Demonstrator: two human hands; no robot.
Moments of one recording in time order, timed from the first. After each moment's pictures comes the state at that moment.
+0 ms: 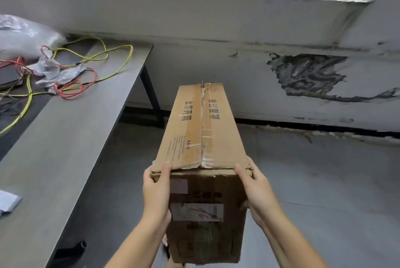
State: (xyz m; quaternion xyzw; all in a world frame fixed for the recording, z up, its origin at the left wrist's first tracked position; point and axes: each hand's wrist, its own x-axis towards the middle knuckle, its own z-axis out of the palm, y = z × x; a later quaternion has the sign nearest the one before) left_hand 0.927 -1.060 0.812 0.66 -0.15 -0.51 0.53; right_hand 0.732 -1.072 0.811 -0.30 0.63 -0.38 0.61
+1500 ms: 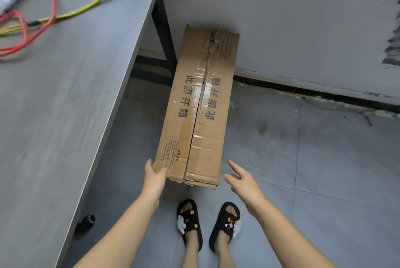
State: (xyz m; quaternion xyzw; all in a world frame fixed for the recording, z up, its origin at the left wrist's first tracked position) left_hand 1.099 -1.218 0.543 0.78 -0.08 -0.55 0.28; right_hand 0.878 -1.241 0.557 -0.33 0.67 -0.08 0.66
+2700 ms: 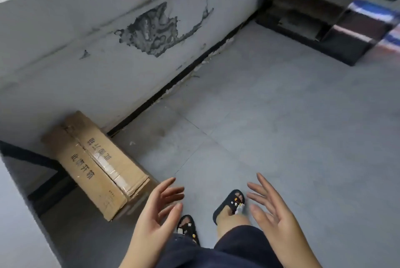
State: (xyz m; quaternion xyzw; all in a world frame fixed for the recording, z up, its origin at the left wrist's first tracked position) left_hand 1.020 -1.000 0.846 0.32 -0.68 -0.65 0.15; right_hand 0.887 -0.812 0.844 -0.11 0.73 -0.60 0.30
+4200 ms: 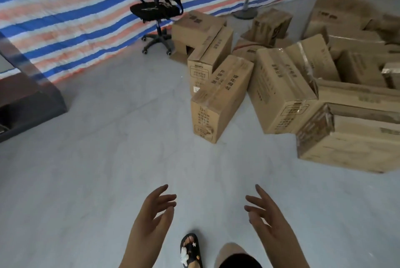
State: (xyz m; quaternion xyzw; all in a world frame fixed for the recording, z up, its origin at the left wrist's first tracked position) left_hand 0.450 -0.247 0.848 -0.14 -0.77 -0.57 -0.26; right_hand 0.616 -0.073 0.819 0.39 0.67 -0.61 -0.16
